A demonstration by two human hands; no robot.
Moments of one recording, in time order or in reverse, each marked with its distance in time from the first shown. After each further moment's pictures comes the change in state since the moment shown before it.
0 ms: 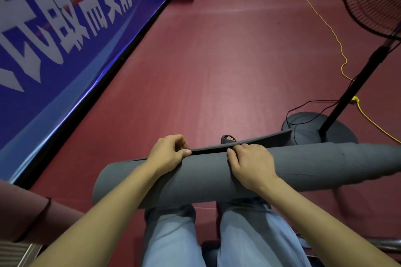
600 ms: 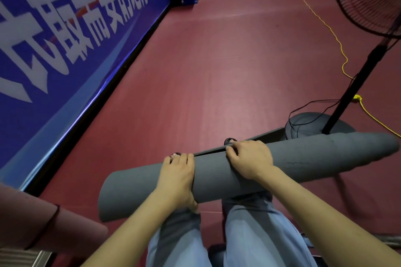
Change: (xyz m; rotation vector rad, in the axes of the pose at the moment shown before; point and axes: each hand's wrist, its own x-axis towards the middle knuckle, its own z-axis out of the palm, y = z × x) left_hand -0.056 0.033 0.020 0.893 -0.249 0.098; right_hand 0.022 -0.002 -0.003 0.054 -0.049 0.032
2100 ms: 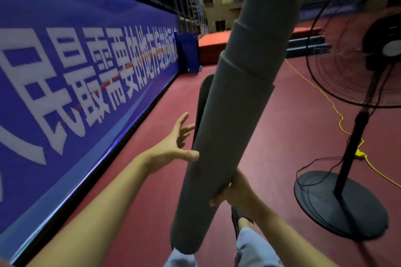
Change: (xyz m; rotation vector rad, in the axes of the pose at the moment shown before) left_hand 0.040 -0.102 -0.198 -1.347 0.175 0.389; right_hand 0.048 -0.036 -0.079 1.312 -0.123 0.152
